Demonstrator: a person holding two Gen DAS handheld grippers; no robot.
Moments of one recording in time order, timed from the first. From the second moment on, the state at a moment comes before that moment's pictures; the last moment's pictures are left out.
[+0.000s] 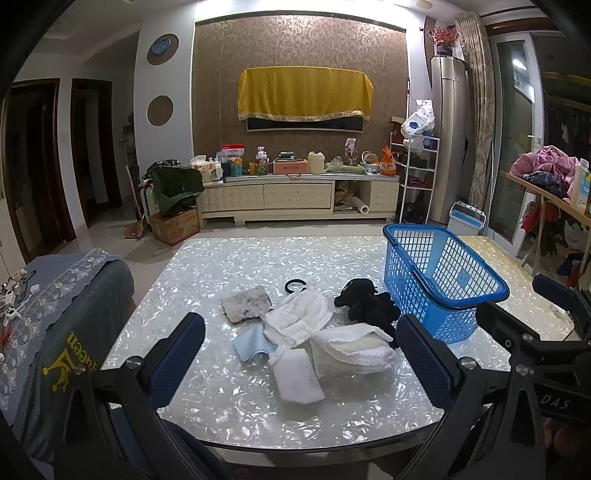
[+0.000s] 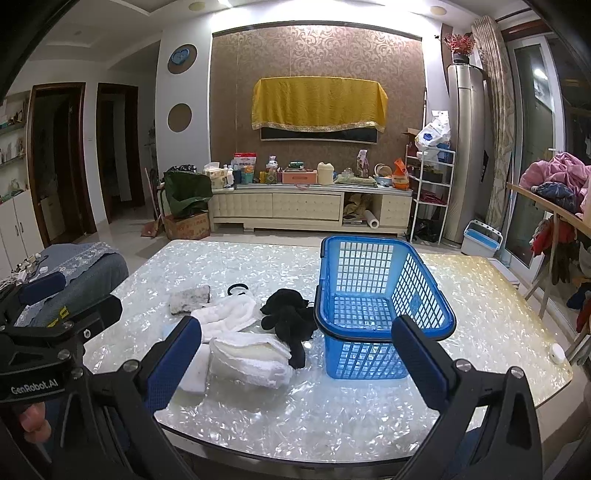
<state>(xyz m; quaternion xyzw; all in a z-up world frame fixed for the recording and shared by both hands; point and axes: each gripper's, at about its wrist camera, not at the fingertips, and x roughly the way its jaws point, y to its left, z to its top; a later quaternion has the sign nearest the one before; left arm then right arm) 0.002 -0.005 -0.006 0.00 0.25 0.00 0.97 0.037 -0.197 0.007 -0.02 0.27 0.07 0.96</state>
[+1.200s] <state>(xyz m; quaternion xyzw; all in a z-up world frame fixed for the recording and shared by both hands) 0.028 0.017 0.004 -0.02 0.28 -0.01 0.96 0.061 -0.202 0.014 0.00 0.30 0.08 0.95</state>
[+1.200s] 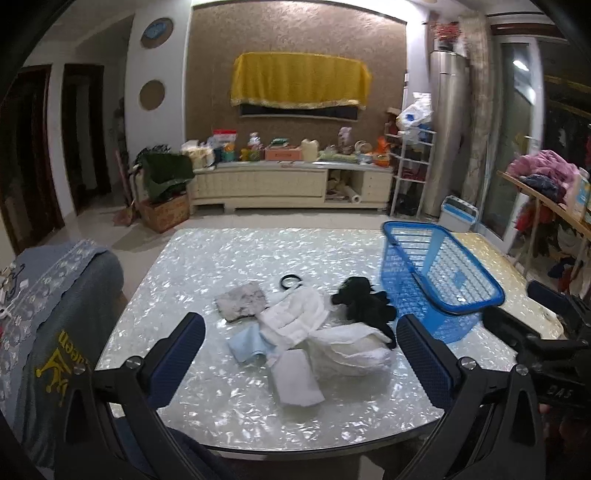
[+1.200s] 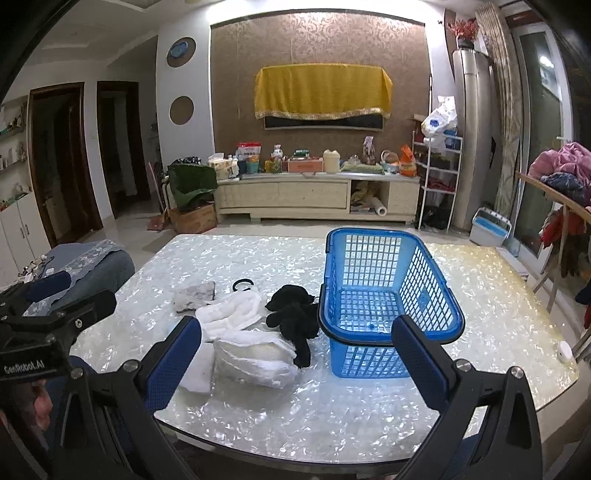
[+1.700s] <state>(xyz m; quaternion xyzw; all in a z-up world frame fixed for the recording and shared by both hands) 0.080 0.069 -0.003 0.00 0.36 -0.02 0.93 0.129 -0.158 0.010 -0.03 0.38 0.16 0.91</state>
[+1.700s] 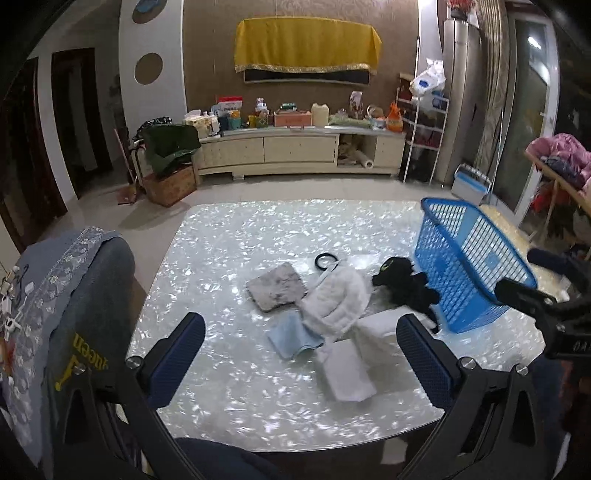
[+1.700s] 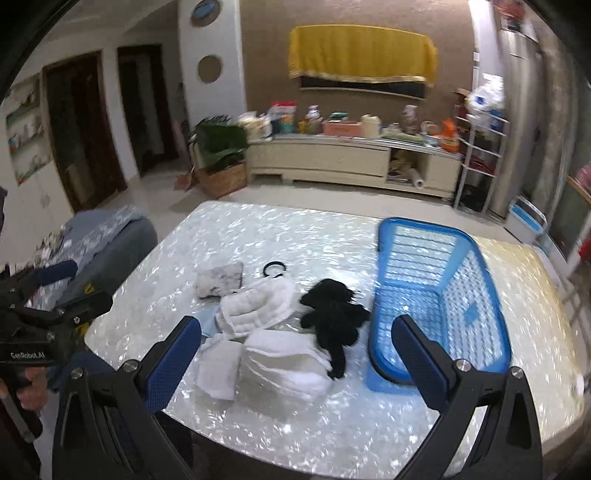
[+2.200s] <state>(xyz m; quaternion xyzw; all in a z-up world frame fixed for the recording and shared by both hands) 0.118 0.102 -0.073 0.00 0.45 -0.03 0.89 0.184 -0.096 -0.083 -0.15 0.51 0.26 0.81</state>
